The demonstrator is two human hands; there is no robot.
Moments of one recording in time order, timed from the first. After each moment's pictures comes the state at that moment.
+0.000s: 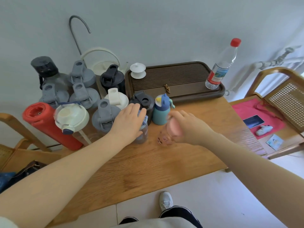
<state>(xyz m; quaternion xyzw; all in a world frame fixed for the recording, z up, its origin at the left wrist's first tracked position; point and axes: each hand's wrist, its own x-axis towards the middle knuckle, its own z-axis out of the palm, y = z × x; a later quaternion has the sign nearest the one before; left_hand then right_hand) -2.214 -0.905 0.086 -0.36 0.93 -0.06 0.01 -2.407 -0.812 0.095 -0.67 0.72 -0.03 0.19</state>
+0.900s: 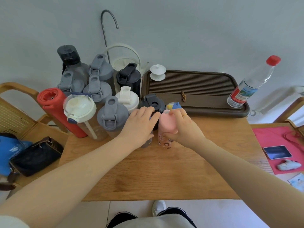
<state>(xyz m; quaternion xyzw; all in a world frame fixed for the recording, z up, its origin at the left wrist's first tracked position) -2.241 -0.897 0.085 -0.41 0.91 -0.03 -0.03 -2.418 -0.870 0.059 -0.72 0.66 -0.16 0.15</state>
